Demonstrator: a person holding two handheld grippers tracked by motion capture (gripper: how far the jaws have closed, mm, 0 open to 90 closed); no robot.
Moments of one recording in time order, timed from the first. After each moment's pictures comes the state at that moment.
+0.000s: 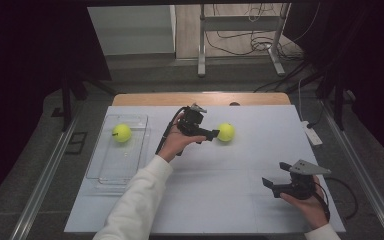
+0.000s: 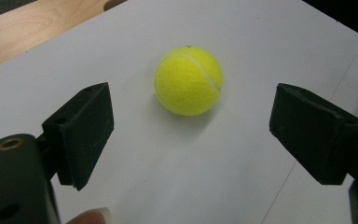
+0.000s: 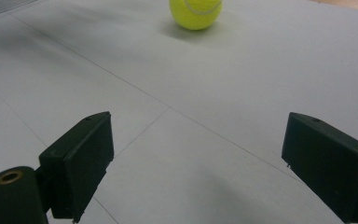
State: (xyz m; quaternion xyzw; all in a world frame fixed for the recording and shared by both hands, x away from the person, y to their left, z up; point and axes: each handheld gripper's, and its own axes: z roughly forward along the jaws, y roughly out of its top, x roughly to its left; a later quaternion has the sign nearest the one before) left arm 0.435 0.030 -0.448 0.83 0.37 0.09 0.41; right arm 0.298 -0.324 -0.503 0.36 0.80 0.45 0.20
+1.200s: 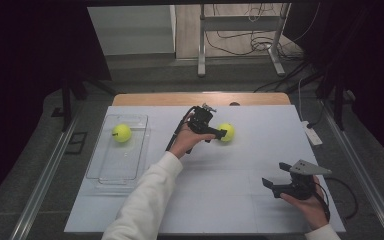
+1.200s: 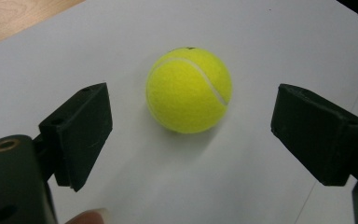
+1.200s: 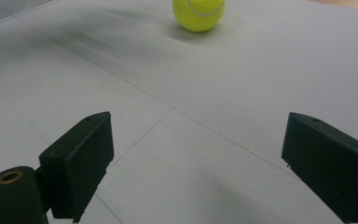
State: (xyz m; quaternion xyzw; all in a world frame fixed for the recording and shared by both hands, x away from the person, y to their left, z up) left arm 0.461 0.002 -0.466 0.84 0.38 0.07 0.38; right arm 0.297 -0.325 -0.503 0.36 0.79 0.45 0.19
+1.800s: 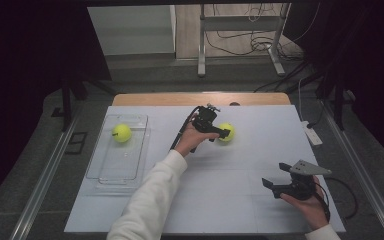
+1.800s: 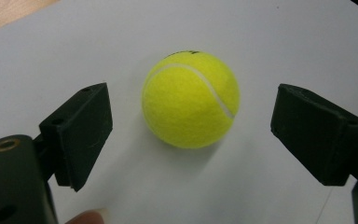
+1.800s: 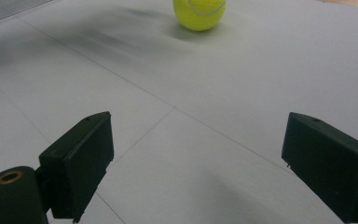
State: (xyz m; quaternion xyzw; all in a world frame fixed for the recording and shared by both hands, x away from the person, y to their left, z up) left arm 0.473 -0.011 -0.477 0.84 0.39 0.06 0.37; right arm 0.297 -0.325 -0.503 0.36 0.79 0.45 0.19
